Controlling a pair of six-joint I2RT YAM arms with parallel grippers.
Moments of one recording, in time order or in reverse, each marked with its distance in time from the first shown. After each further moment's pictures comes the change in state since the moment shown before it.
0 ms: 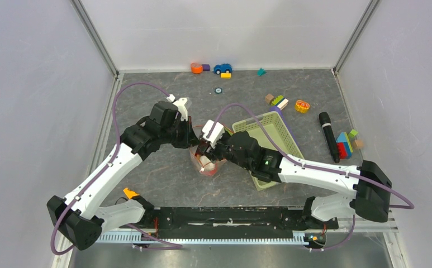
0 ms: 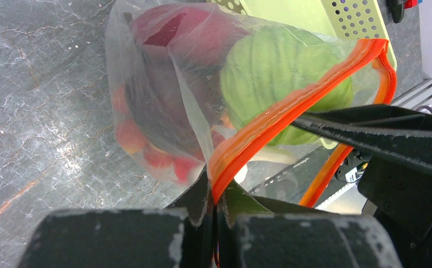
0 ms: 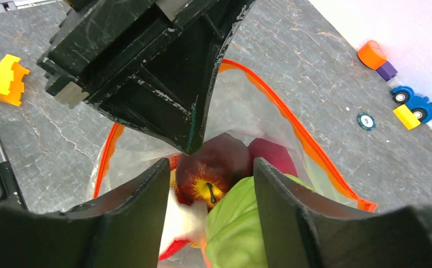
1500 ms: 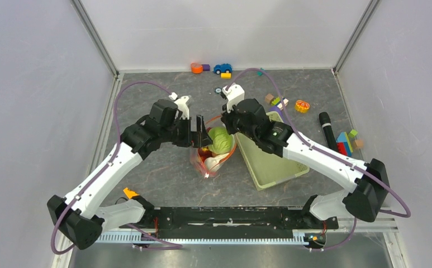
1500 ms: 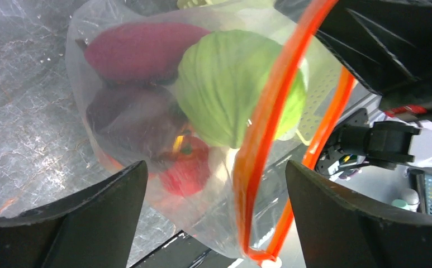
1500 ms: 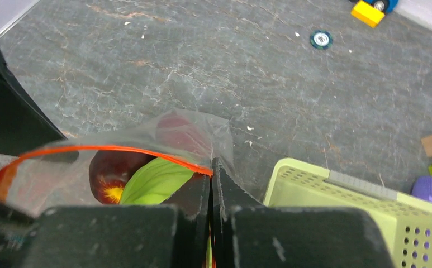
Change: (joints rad) left arm 0.000 0.019 0.012 0.031 0.069 -0.003; right arm -0.257 0.040 0.235 -0.359 0.002 0.291
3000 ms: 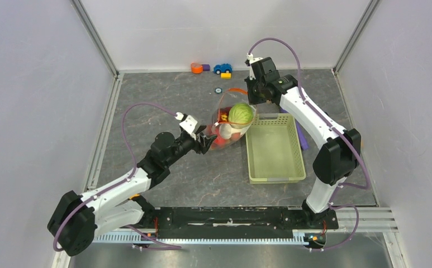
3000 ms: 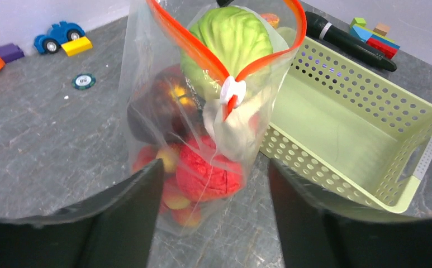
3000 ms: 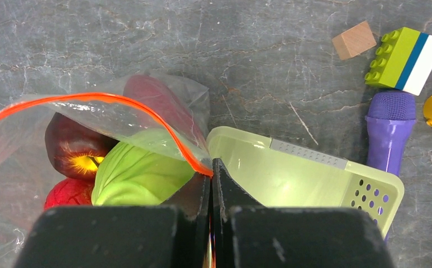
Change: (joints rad) left arm -0.103 -0.127 -0.641 1.183 -0.139 0.433; right arm -0.405 0.397 0.534 -0.568 -0.127 0.075
